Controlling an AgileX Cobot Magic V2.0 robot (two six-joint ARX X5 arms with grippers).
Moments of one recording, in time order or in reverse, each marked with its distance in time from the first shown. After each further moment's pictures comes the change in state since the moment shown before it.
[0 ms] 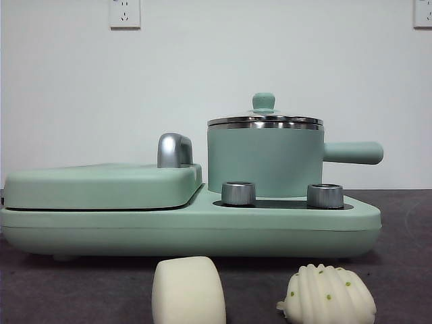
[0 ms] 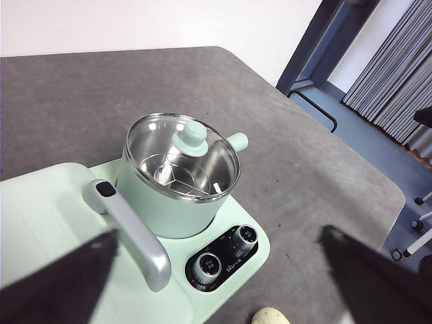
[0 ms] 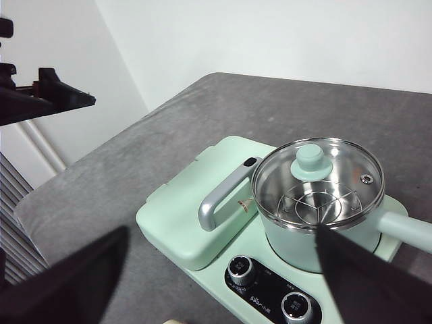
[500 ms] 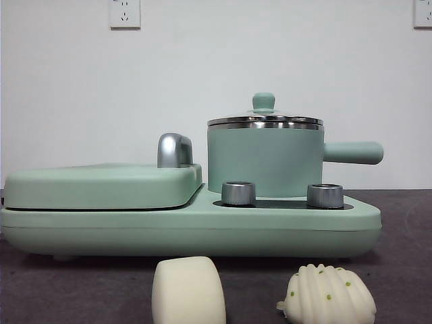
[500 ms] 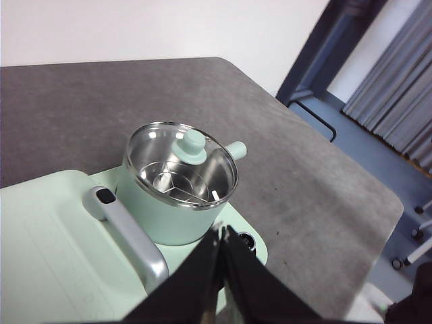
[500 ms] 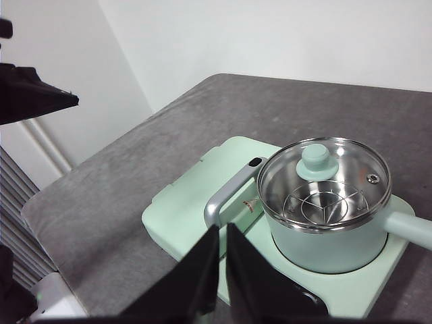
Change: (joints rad) left arm 0.004 -0.020 0.000 0.009 0.000 -0.016; right arm 0.000 -0.004 0.000 0.000 -0.009 0.010
